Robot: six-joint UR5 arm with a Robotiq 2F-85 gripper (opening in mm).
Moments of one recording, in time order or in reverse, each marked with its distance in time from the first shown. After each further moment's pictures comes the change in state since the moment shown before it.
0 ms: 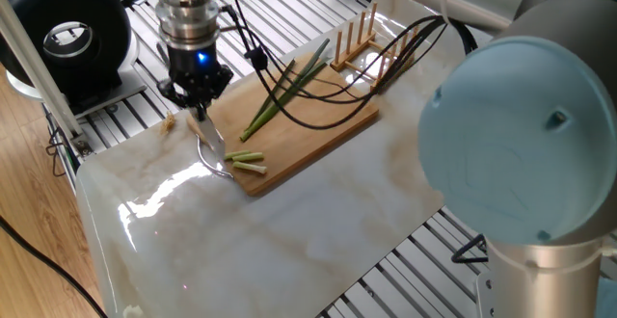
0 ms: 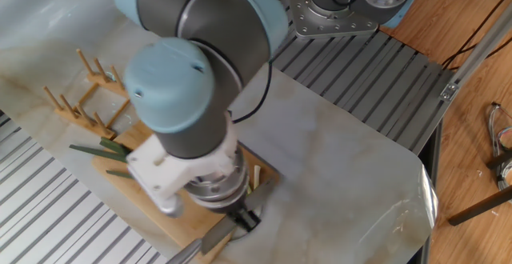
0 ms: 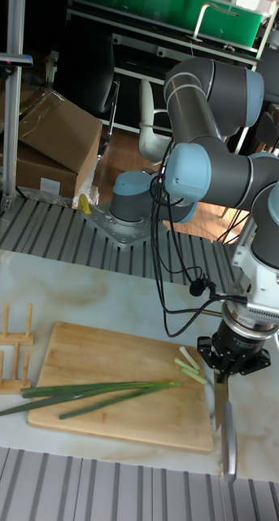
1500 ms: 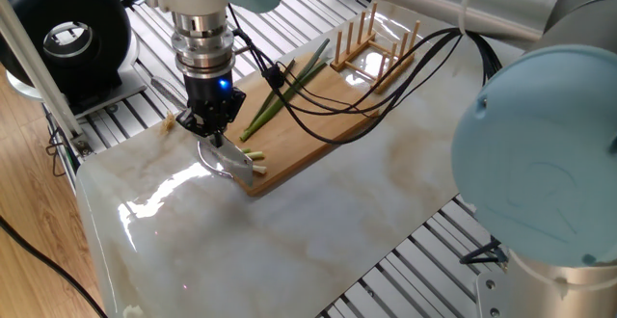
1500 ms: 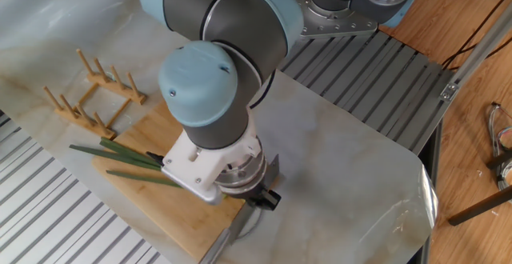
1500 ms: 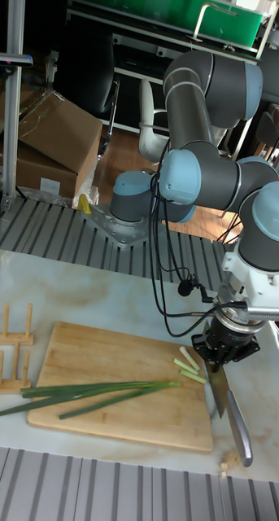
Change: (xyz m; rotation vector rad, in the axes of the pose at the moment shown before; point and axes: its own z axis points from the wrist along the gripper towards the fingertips) arm 0.039 -0.006 0.024 -0.018 0.042 -0.235
